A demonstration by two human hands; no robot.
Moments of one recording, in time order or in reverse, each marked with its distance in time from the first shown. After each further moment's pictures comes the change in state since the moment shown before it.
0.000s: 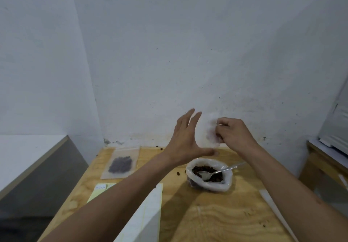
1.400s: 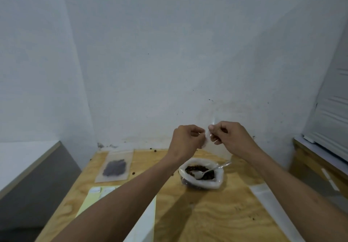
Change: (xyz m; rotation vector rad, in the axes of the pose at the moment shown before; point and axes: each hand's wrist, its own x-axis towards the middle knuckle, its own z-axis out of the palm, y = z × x) left_hand 0.003 0.027 0.014 -0.488 0.101 -0.251; right_hand -0.016 0.009 -0.023 -0.072 0.008 -0.082
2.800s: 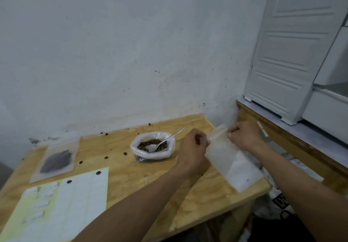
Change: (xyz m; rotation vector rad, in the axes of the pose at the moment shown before) left_hand -0.058 -0.032 0.176 -0.104 -0.203 -0.075; right_hand -0.090 0.113 -0.109 -0.452 0.243 0.563
